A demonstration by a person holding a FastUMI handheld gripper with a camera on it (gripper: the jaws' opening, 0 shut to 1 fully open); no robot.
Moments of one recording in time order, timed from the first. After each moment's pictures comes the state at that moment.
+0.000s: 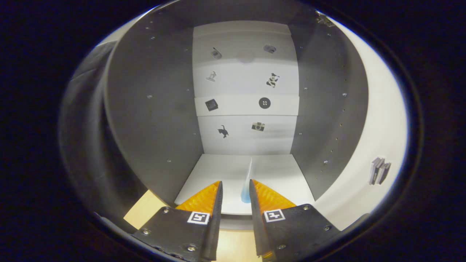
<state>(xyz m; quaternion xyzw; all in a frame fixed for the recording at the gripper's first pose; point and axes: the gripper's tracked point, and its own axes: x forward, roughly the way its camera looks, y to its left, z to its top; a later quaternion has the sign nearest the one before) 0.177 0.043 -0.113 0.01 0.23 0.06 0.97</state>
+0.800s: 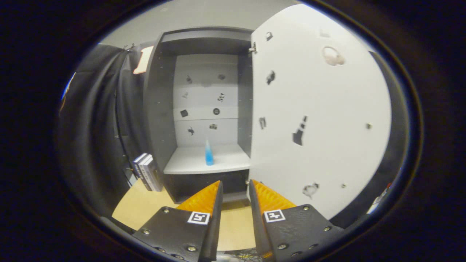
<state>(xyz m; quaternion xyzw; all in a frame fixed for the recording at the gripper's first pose) -0.076 -0.052 -0.097 0.00 0.16 -0.16 0.98</state>
